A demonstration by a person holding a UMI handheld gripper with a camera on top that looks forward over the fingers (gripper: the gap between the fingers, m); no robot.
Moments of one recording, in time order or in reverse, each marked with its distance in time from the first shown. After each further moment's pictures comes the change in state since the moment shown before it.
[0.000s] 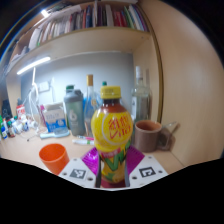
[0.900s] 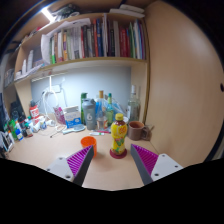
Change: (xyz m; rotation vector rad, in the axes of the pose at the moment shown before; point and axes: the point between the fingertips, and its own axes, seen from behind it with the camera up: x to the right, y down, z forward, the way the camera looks) arm -0.037 -0.062 -0.225 -0.113 0.049 -0.020
